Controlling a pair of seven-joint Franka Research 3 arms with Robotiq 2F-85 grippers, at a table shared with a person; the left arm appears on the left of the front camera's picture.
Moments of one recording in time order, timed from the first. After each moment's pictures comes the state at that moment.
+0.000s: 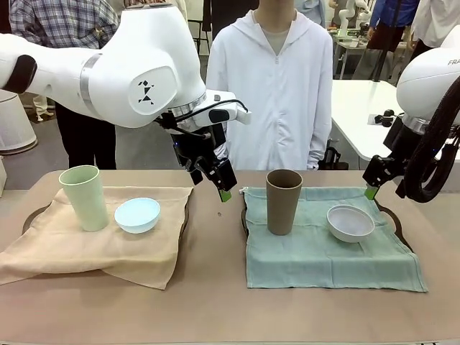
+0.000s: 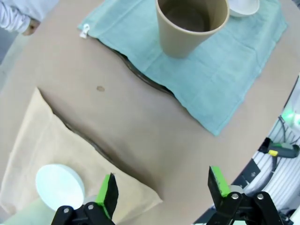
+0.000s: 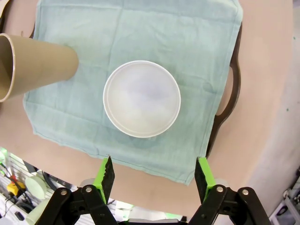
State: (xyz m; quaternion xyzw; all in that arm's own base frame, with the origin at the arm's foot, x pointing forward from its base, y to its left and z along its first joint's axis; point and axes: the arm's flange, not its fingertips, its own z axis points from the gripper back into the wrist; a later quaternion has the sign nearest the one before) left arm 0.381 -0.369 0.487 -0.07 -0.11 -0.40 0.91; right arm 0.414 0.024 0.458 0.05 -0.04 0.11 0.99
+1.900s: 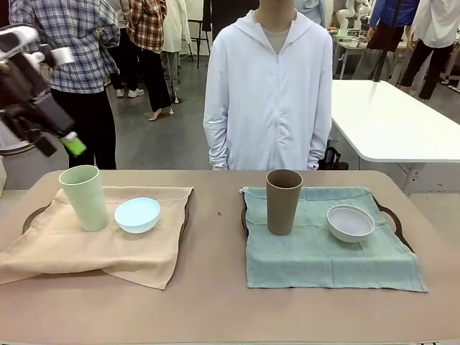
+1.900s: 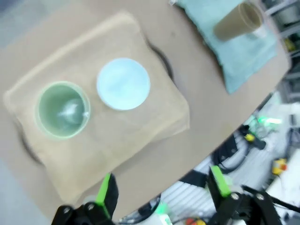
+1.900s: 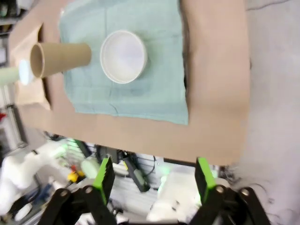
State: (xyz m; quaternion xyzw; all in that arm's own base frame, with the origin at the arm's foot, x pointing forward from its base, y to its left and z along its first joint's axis) left arm 0.365 -0.063 0.571 -0.19 -0.10 -0.22 0.95; right arm 0.340 -0.156 0.531 0.22 -0.02 -0.06 0.97
